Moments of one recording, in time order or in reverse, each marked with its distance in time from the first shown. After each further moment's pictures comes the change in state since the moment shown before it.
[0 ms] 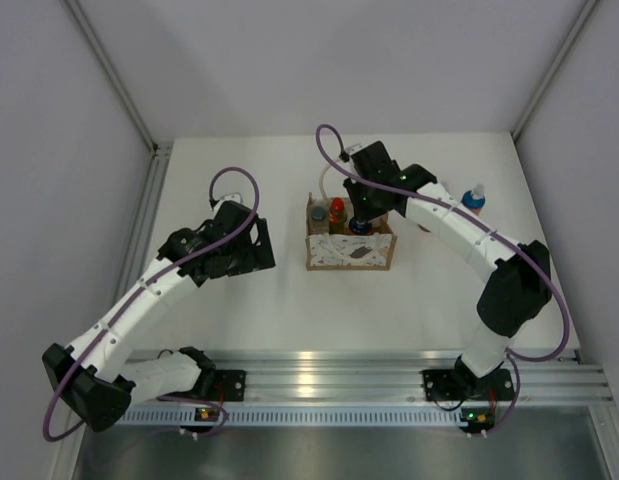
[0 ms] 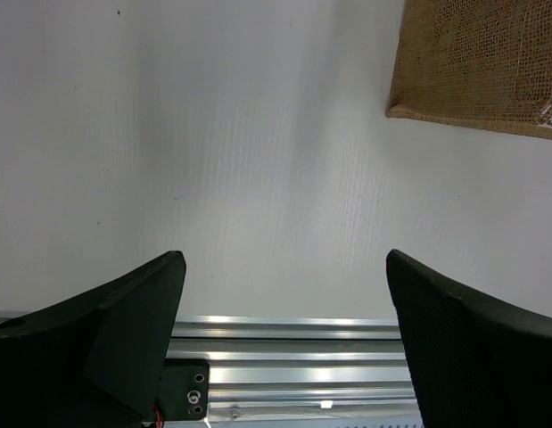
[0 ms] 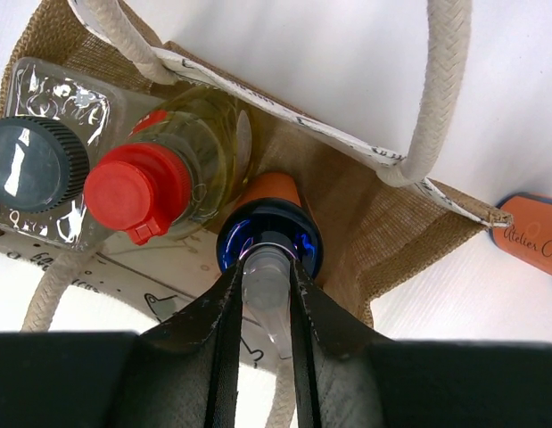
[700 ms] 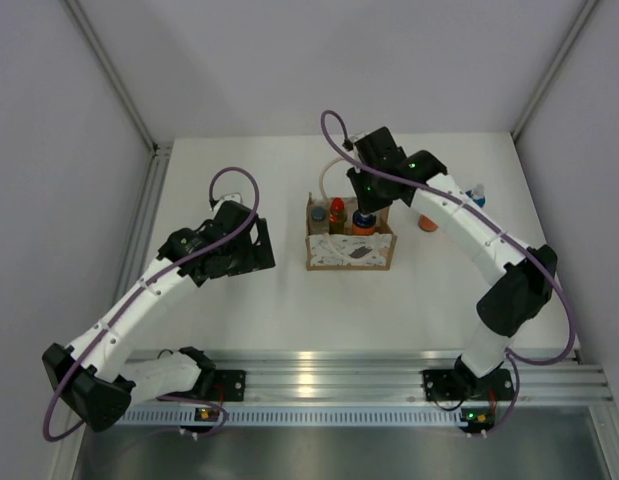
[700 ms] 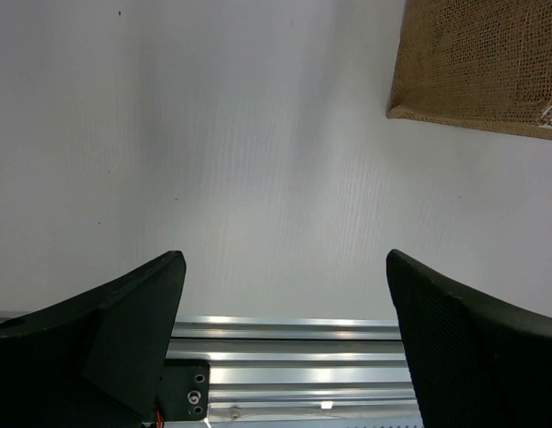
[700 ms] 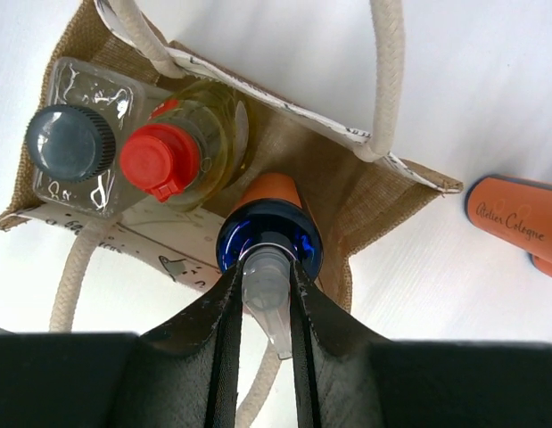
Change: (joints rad) left arm 0.000 0.000 0.000 0.000 -0.003 0.000; right arm 0.000 0.000 0.142 -0.153 0.011 0.005
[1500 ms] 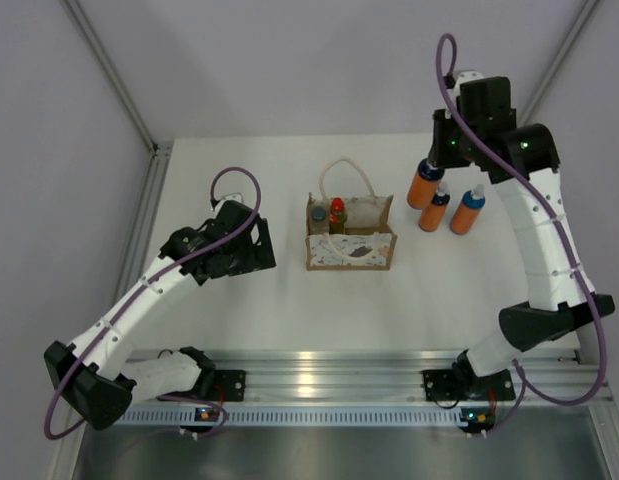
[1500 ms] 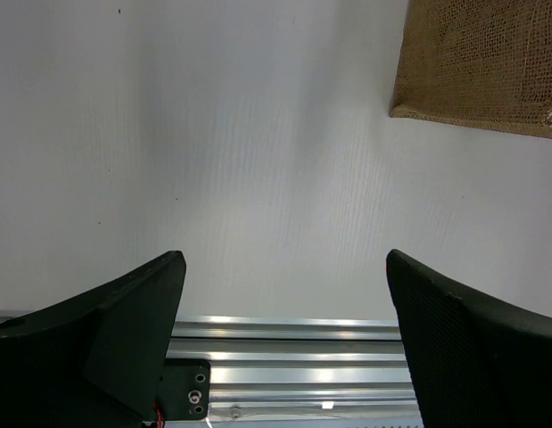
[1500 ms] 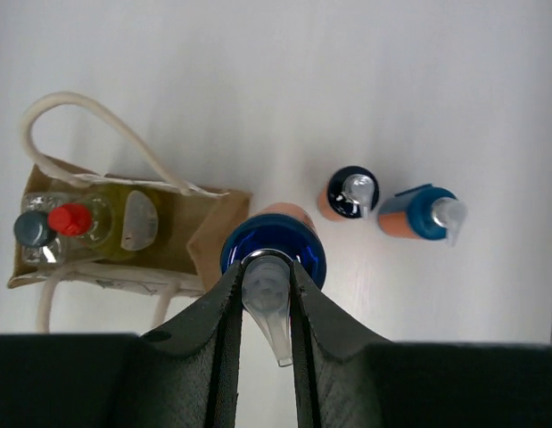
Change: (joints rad) left arm 0.000 0.011 0.000 0.000 0.000 0.000; right arm -0.262 -0.135 0.343 -0.200 0.014 0.016
